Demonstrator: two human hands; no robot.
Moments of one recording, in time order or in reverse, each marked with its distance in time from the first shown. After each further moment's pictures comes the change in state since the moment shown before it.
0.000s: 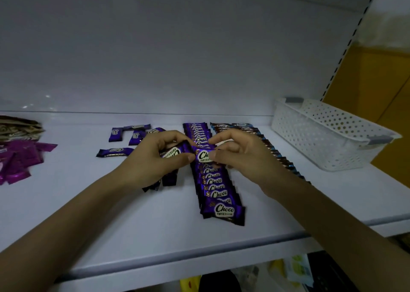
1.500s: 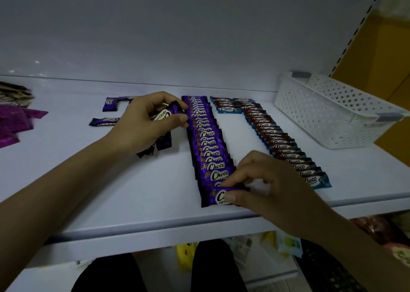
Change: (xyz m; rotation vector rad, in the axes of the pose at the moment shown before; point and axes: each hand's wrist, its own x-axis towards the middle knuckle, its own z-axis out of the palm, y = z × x) left_hand 0.001 -0.001 0.001 0.011 0.149 -0.018; right_hand -0.084 0.022 -0.009 -0.517 -0.102 -0.164
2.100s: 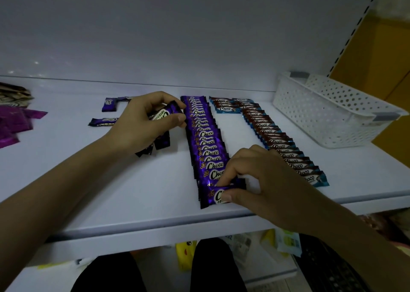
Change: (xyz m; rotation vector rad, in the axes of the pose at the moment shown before) left_hand 0.000 -0.002 -0.001 0.009 0.004 -0.001; right_hand 0.010 -0.010 -0.003 -0.319 -0.074 -0.081
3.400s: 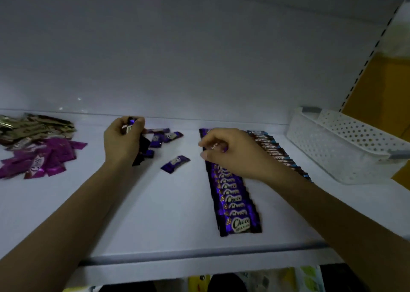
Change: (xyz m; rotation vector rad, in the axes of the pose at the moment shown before) left_hand 0.015 -0.035 -0.053 -0.204 0.760 -0.322; right_hand 0.115 -0.005 -0.007 0.202 0.066 0.009
